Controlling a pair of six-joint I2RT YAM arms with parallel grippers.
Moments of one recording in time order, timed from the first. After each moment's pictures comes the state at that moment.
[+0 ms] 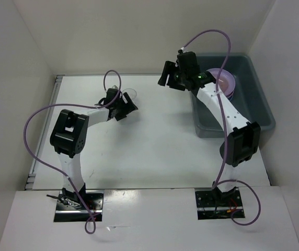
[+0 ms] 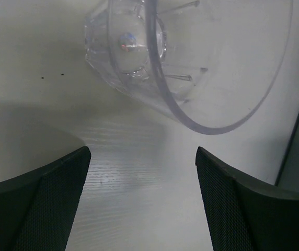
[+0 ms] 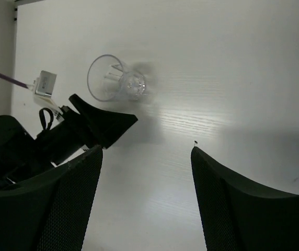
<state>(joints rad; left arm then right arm) -0.28 1.99 1.23 0.01 0.10 -0.82 0.41 1.78 1.82 -0.63 -0.01 0.52</state>
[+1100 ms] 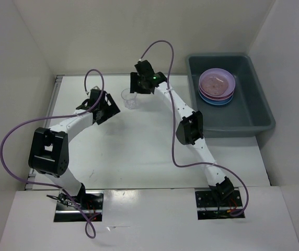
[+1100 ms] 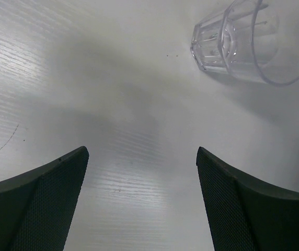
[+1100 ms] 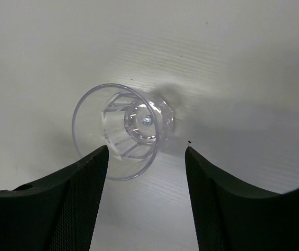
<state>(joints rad) -0.21 1.65 1.09 -0.26 -0.08 -0.74 0.59 2.67 2.79 -0.87 0.04 0.49</state>
